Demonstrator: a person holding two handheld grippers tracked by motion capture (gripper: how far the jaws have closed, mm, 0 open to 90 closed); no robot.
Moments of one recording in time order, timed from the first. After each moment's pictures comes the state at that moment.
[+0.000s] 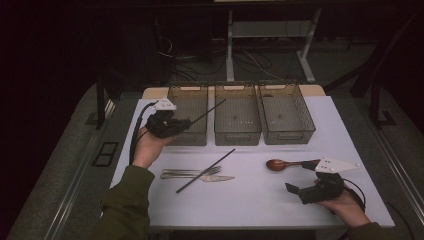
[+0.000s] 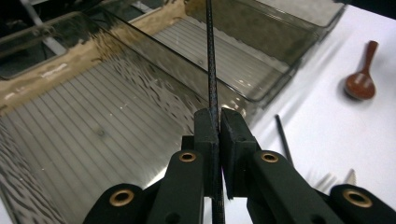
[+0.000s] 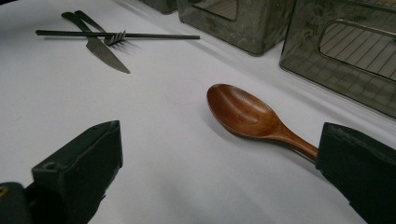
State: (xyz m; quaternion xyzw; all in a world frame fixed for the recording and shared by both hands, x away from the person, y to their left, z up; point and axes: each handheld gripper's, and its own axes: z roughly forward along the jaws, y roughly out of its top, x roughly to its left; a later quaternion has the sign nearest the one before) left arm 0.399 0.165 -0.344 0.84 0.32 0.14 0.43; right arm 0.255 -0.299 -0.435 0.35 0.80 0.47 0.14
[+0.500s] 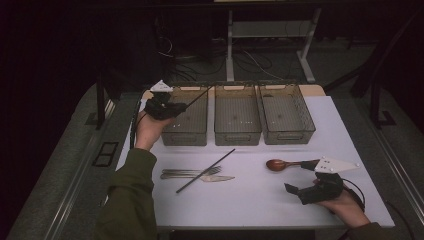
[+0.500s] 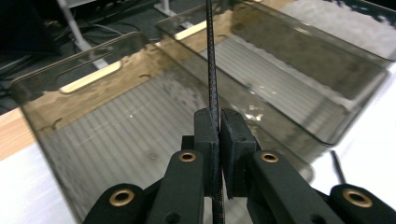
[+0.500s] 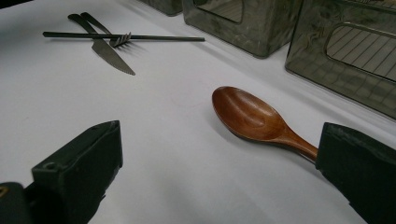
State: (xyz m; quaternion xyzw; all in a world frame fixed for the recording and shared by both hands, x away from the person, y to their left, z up) left arm 0.448 0.177 -0.339 0.82 0.36 0.16 0.42; right arm 0.256 -0.298 -0.435 0.35 0.80 0.47 0.13
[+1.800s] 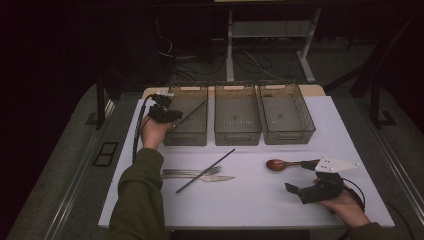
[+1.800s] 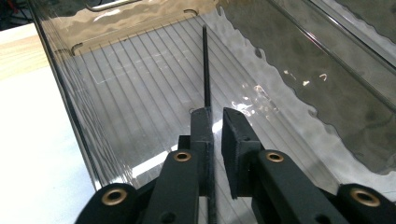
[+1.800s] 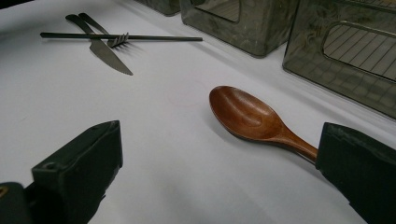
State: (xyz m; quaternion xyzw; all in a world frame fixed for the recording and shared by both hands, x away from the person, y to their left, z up) left arm 0.477 0.184 -0.390 0.80 0.45 0.15 0.35; right arm 0.257 -0.299 -0.436 0.35 0.80 0.47 0.14
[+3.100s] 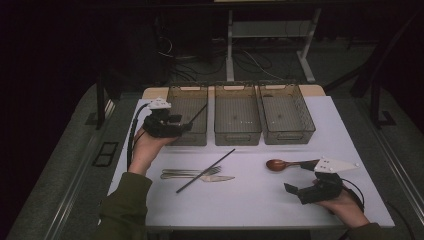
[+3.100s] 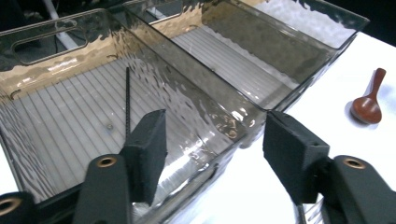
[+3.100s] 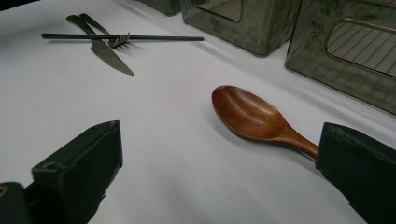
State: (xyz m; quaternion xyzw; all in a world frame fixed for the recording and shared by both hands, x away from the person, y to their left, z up) left arm 0.388 0.172 -0.350 0.80 0.36 0.14 0.45; right arm 0.257 -0.298 -0.437 0.35 0.80 0.47 0.13
